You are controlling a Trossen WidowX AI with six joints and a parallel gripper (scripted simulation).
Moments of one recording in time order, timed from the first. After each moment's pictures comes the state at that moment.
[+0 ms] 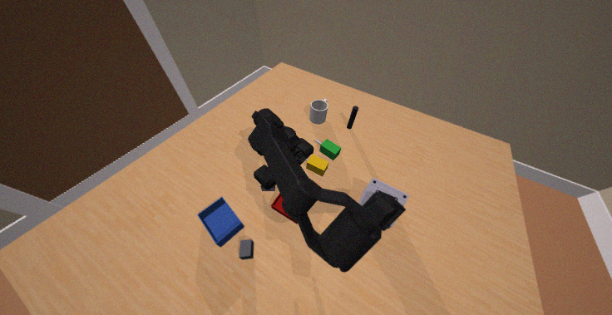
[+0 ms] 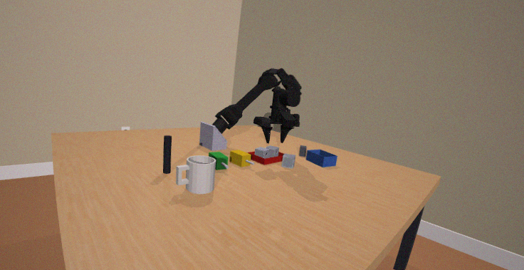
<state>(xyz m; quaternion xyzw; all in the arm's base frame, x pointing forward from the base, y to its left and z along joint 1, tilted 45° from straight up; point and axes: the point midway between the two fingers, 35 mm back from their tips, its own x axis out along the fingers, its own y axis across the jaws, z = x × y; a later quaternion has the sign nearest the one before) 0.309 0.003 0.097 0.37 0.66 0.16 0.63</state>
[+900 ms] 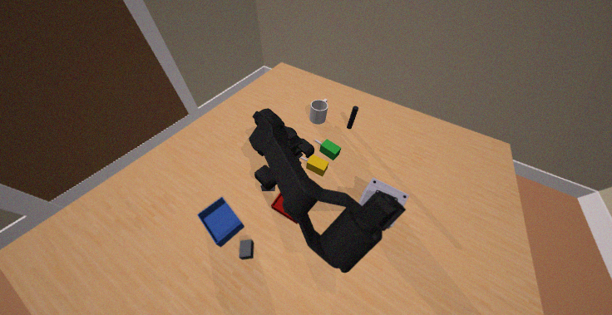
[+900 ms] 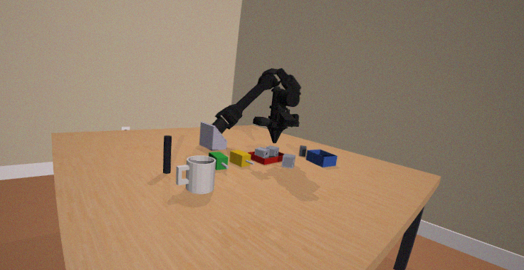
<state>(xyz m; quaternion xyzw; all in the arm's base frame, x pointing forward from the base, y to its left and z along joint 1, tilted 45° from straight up) 0.307 0.003 0.097 0.37 0.66 0.16 0.63</state>
